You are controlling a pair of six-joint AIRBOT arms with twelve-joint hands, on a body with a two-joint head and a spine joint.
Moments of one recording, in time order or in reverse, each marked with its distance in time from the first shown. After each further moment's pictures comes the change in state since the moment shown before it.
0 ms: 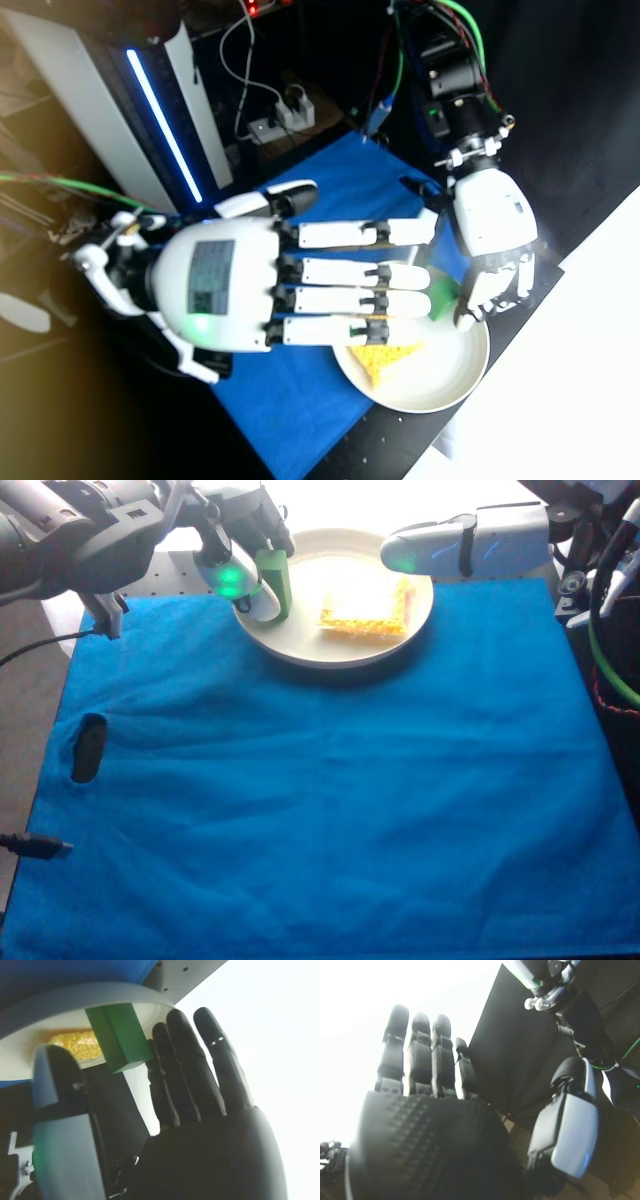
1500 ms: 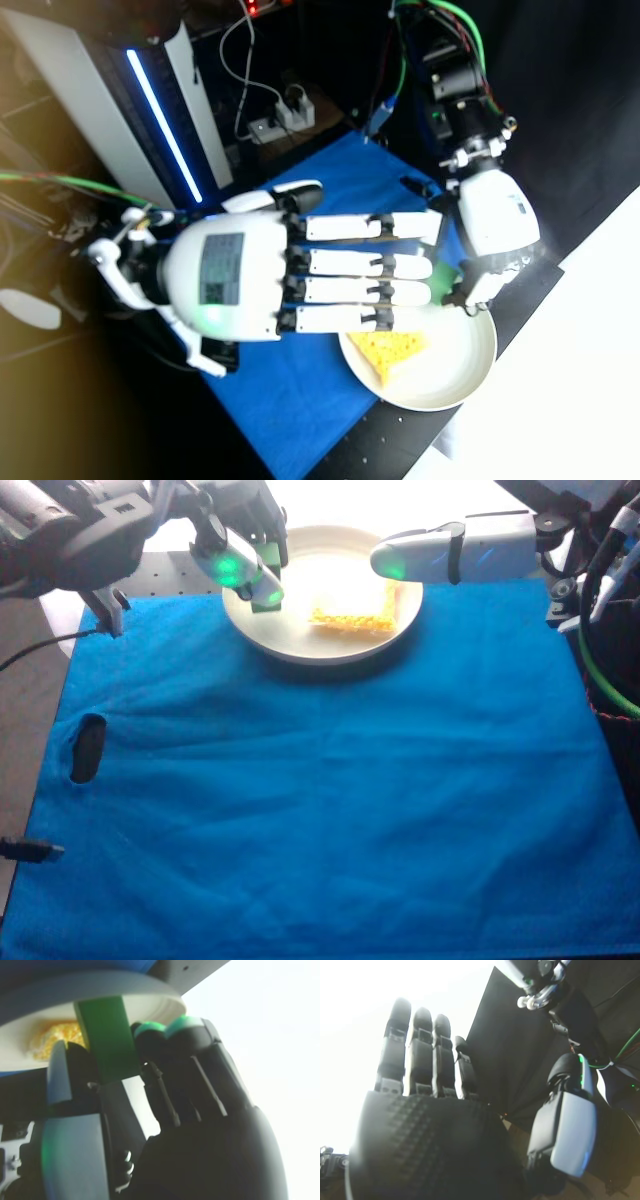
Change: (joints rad) left arm -0.013 0.048 -0.054 -0.013 -0.046 -0.037; right arm 0.000 -0.014 0.000 -0.016 0.000 0.000
